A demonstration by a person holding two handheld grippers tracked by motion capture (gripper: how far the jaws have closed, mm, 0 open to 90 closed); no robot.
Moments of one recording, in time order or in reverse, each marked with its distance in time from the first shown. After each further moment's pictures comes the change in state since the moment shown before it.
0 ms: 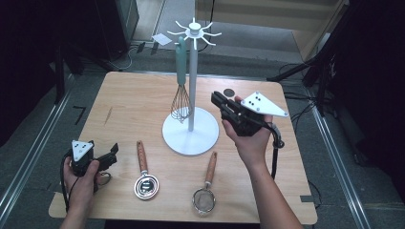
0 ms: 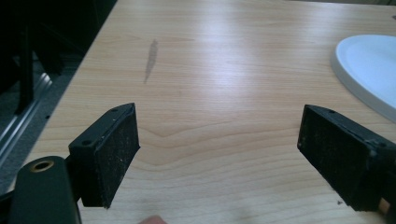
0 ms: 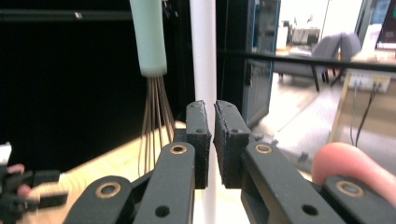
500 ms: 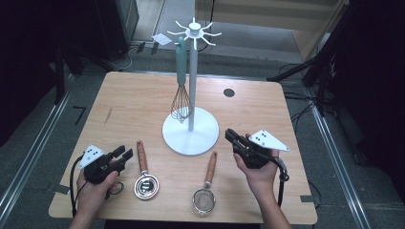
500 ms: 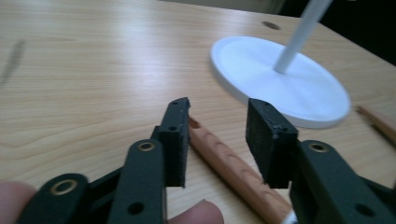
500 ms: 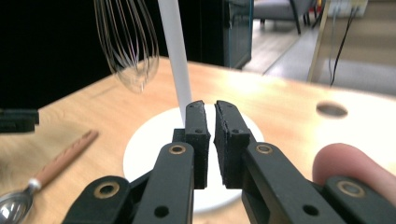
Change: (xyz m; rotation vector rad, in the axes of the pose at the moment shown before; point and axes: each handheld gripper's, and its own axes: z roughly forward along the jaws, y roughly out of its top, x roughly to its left) left arm -0.037 -0.001 -0.018 -0.004 -0.381 0.006; right arm -0.012 -0.099 -0.046 0.180 -0.098 0.092
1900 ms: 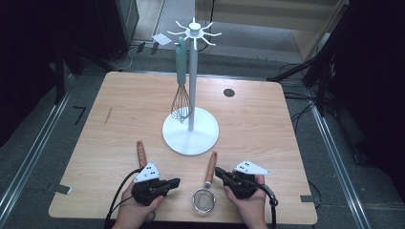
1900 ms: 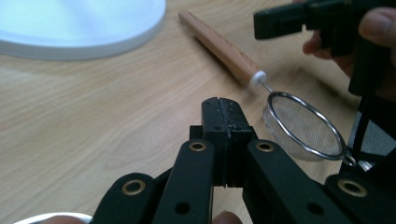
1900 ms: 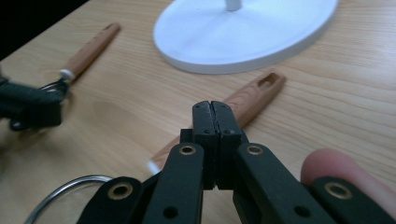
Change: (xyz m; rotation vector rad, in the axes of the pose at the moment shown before) left arm -0.116 -0.028 0.041 0.328 -0.360 0.130; right arm 0.029 -0.086 -0.003 0.290 0.053 0.150
